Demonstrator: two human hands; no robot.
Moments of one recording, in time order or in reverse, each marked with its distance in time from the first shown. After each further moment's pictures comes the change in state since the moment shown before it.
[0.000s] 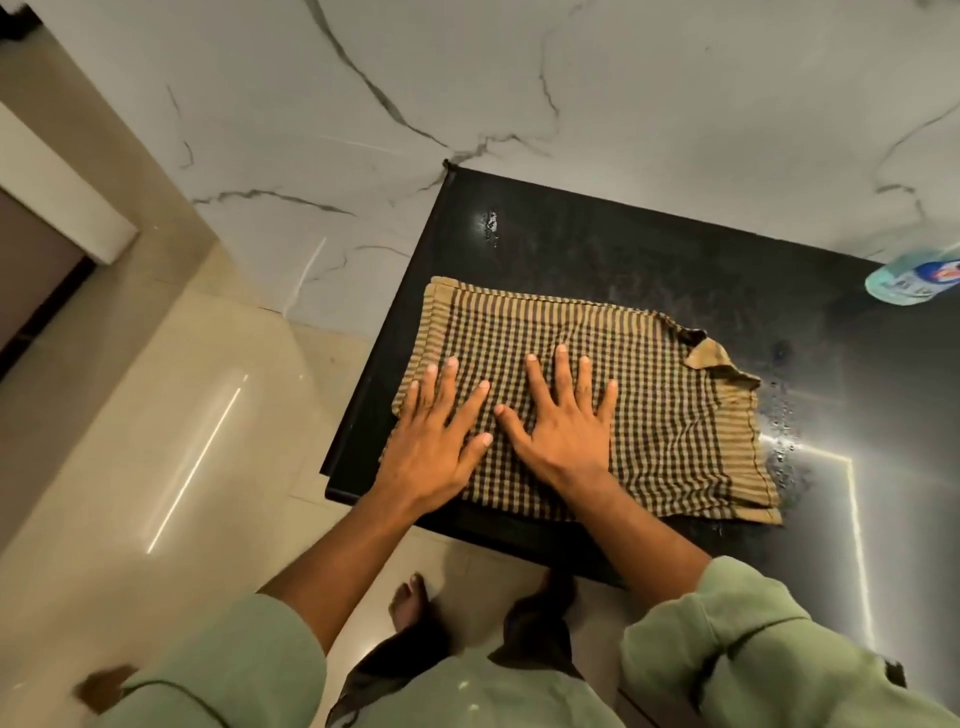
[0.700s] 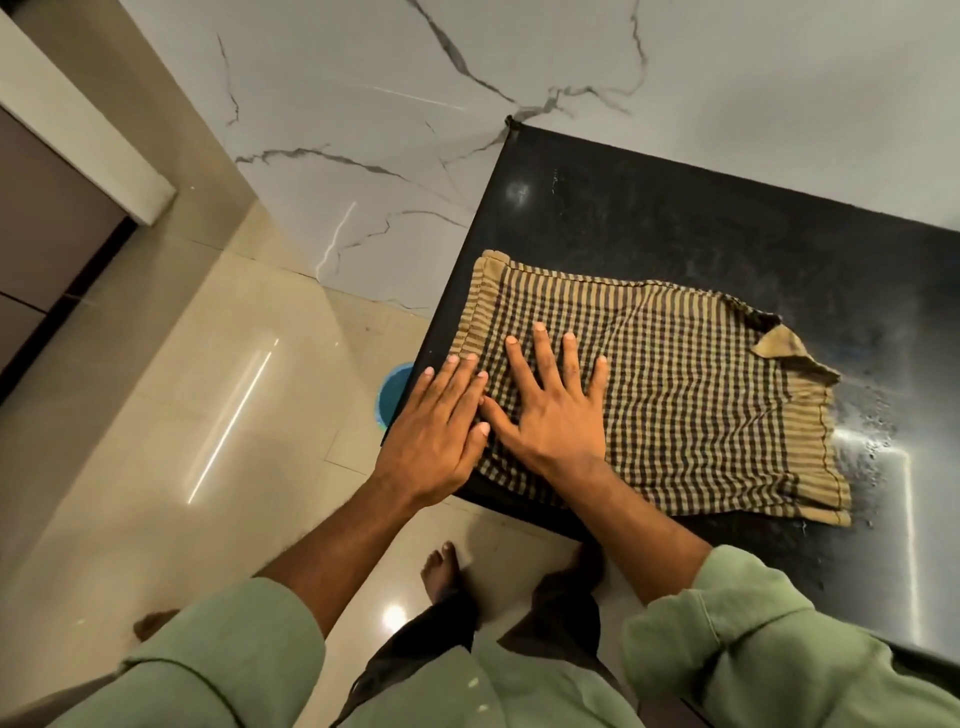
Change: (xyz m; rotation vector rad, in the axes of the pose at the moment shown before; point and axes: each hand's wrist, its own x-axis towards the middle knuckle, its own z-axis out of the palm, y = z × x) left_hand -0.039 -0.062 0.001 -0.025 0.025 0.046; right_hand 0.000 -0.082 0.025 -0.027 -0.010 -0.173
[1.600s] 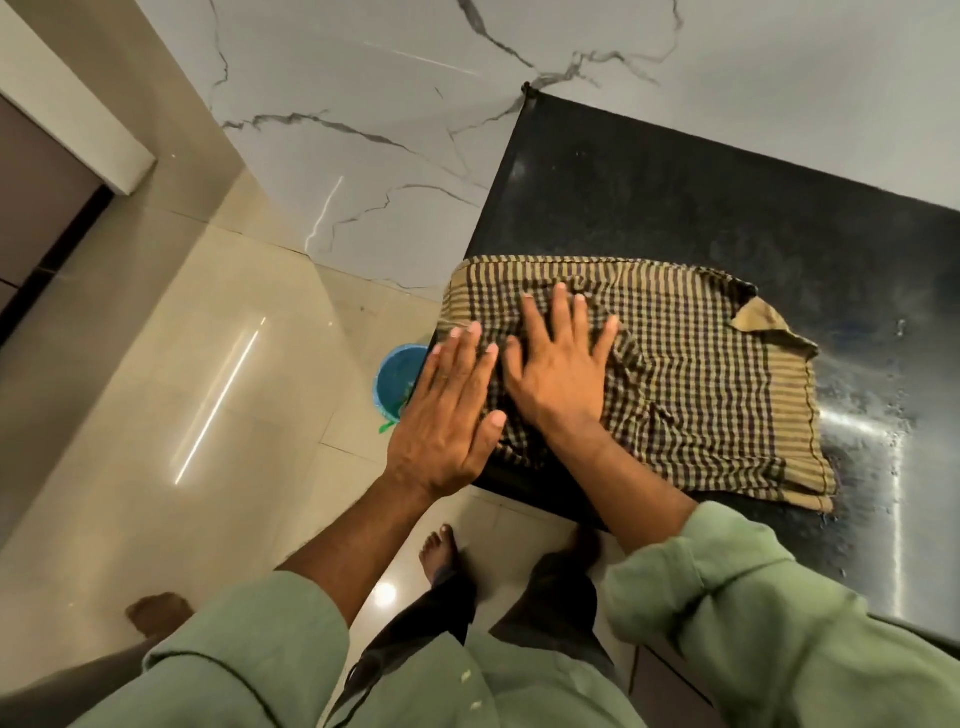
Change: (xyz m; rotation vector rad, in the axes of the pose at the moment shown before) left_hand -0.007 -0.004 0.000 -0.130 0.242 0.052; right_hand 0.034 -0.029 -0.004 0.032 0.156 0.139
